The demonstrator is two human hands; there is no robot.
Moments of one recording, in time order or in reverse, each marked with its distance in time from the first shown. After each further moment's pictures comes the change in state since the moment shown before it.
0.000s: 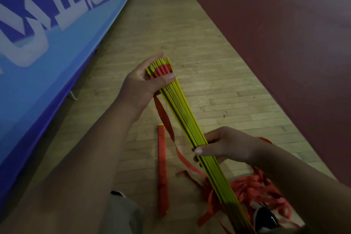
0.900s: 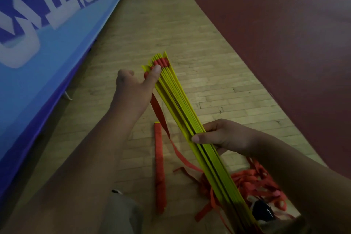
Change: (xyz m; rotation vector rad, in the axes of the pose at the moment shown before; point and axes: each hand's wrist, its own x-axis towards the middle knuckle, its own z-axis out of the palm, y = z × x) left_hand -0.013 0.005 0.021 0.563 0.309 -0.236; right_hand -0.001 0.004 -0.013 0.085 0.012 0.010
